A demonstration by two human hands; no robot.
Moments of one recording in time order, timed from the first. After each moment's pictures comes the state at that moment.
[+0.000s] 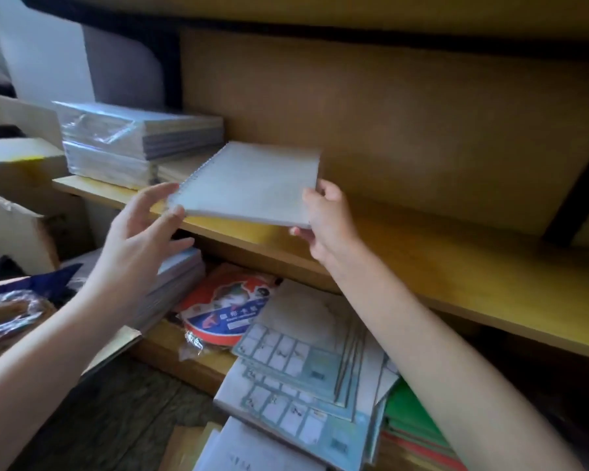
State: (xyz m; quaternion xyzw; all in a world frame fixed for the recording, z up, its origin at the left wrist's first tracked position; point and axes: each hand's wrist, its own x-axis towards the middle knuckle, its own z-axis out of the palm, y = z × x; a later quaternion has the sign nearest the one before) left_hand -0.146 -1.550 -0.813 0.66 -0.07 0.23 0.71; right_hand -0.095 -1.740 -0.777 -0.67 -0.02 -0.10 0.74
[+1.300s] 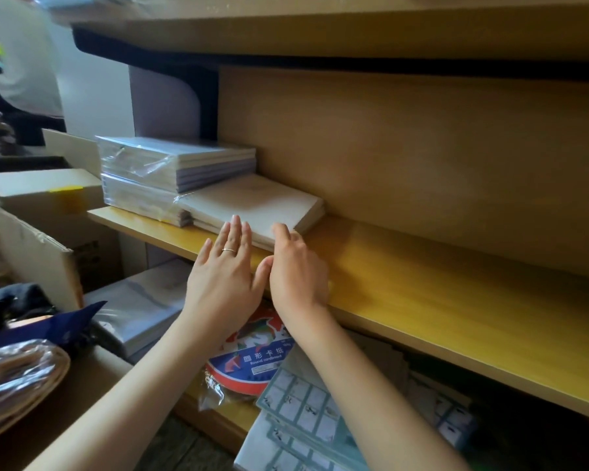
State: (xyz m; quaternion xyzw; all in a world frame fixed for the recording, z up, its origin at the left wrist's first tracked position) left_hand -0.060 -1.573 -0.842 0.96 -0.02 0.27 0.10; right_hand -0.055 -1.676 -0.818 -0.92 -0.12 -0.33 0.15
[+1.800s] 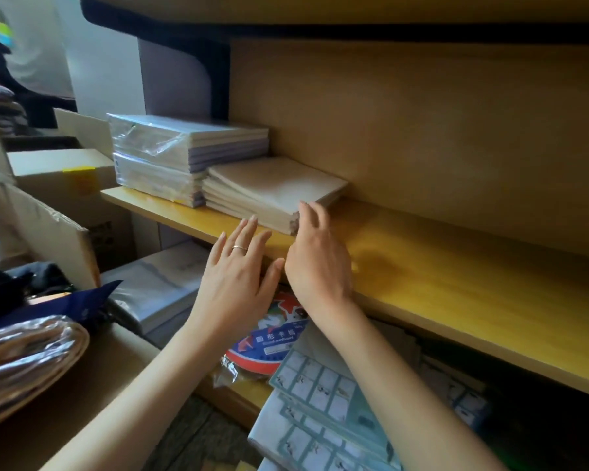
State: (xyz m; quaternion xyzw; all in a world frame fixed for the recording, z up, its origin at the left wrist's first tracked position) left_hand -0.078 -1.566 -0.862 0.92 -0.10 0.32 0.18; right_hand -0.059 -1.682 -0.824 -0.92 -0.14 -0.31 0.20
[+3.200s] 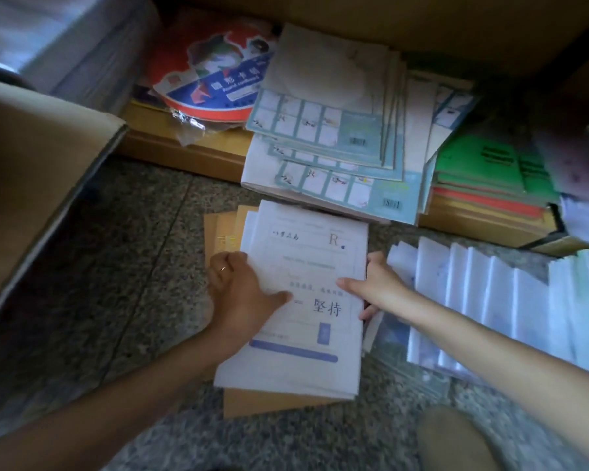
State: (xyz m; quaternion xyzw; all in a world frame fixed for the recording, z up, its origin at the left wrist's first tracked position) left_hand -0.249 -1.569 -1.110 0.93 0.06 -0.17 0.31; right_hand -0.266 -1.772 -1.102 -0.82 0.28 0.26 0.42
